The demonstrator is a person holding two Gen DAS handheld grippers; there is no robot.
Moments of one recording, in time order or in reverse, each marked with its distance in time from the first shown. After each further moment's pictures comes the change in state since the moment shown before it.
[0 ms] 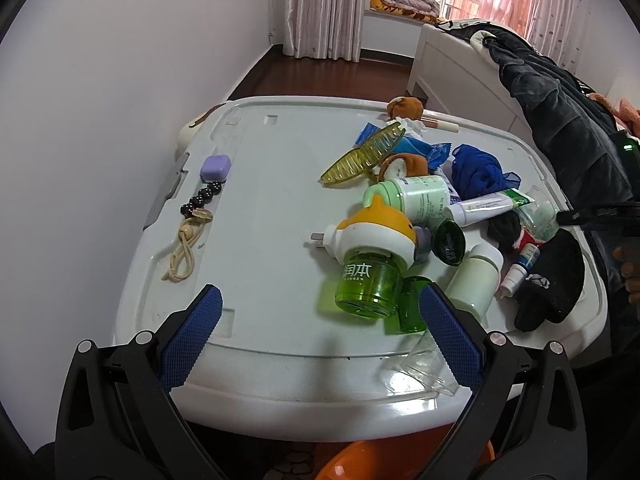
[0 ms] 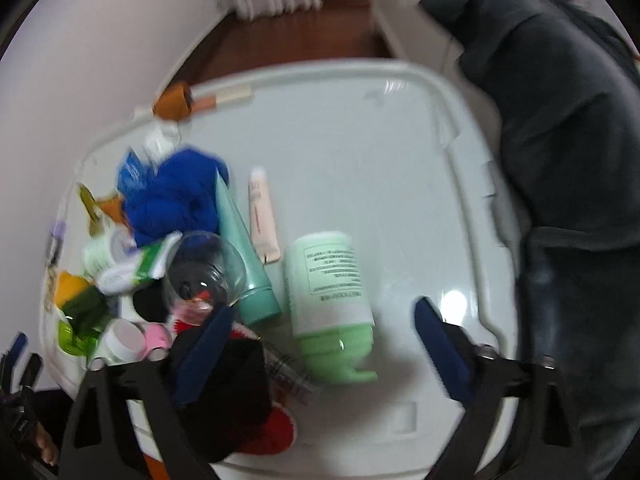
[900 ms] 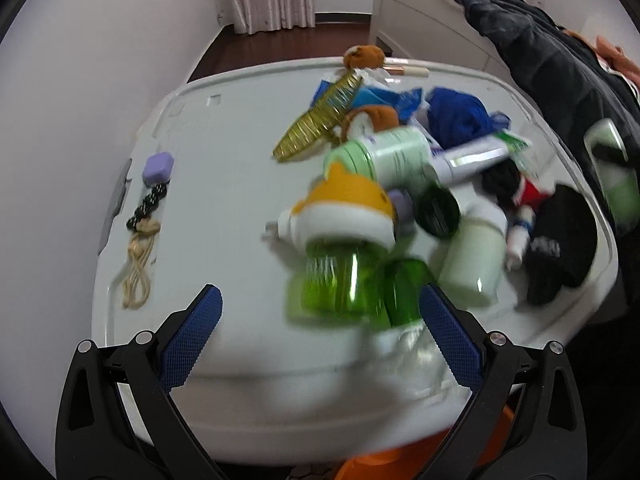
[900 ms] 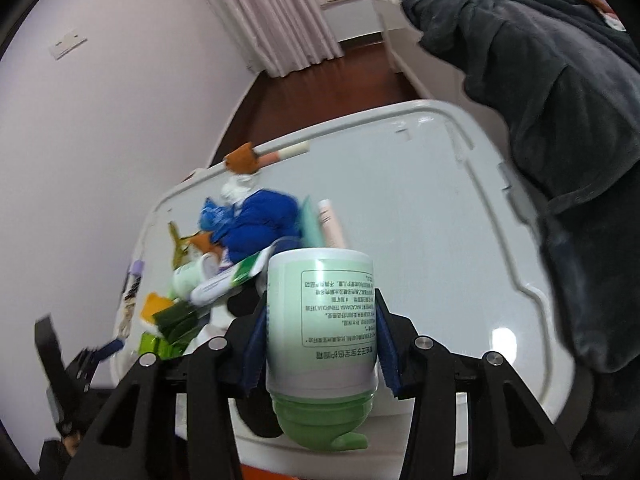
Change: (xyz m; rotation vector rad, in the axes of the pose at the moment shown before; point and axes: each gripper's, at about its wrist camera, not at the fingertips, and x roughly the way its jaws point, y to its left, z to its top) left arm 0.044 -0.021 0.010 0.170 0.124 -0.060; right arm -0.076 0.009 -0.058 0.120 -0.243 0.270
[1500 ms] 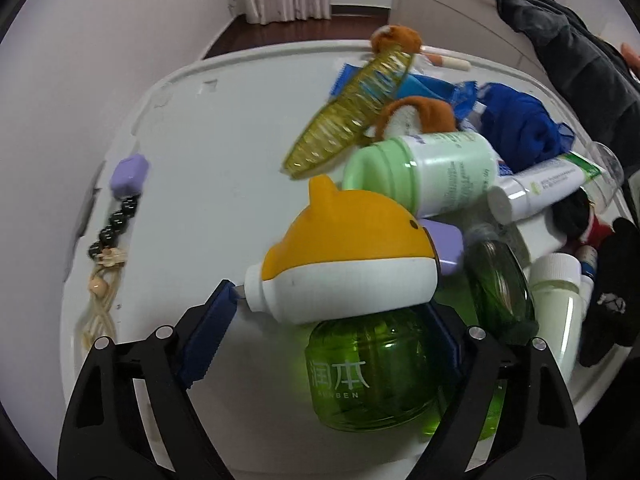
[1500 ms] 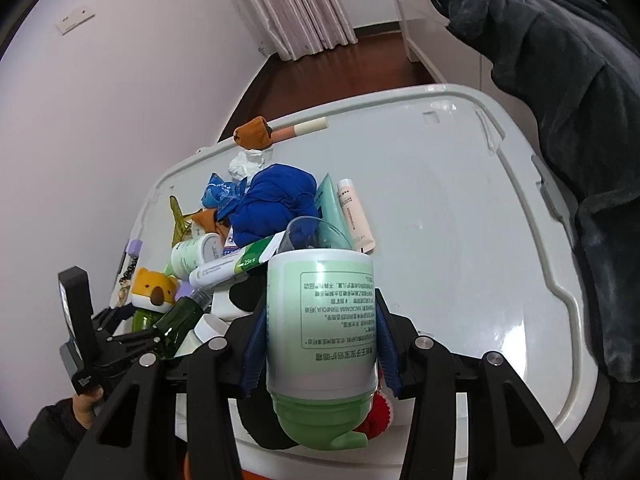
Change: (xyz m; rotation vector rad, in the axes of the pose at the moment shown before) left arm 0.059 0.006 0.020 -0.033 0.019 0.051; right arm 0.028 0.006 0.000 -0.056 0.039 -0.011
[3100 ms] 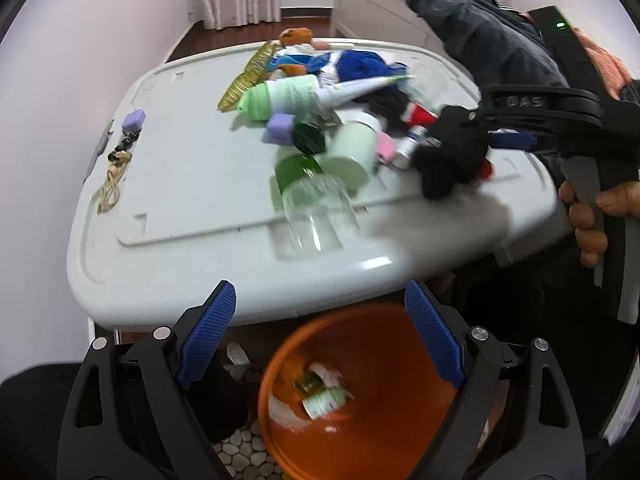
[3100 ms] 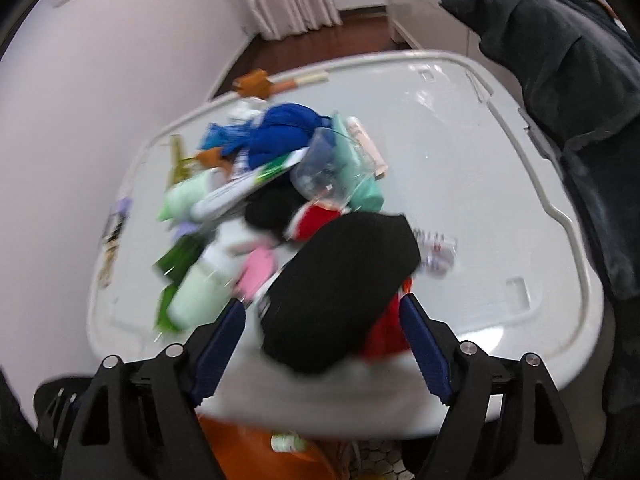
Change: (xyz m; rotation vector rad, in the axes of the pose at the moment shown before) left arm -0.122 -0.053 -0.107 0.070 -0.006 -0.149; right arm 0.015 0.033 -0.048 0.032 0.091 -0.104
